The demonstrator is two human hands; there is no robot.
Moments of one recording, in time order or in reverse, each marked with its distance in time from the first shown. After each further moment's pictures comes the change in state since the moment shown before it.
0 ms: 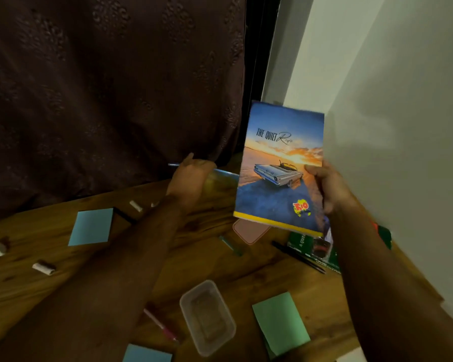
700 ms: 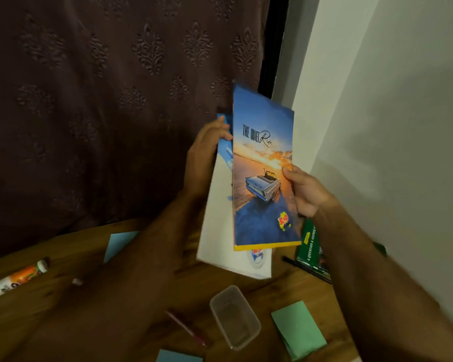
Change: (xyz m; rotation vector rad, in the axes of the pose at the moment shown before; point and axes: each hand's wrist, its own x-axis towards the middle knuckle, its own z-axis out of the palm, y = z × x) left_hand -0.025 0.043 -0.146 -0.733 0.702 0.173; right_hand -0.070 -0.027 0.100 0.030 -0.357 -0.004
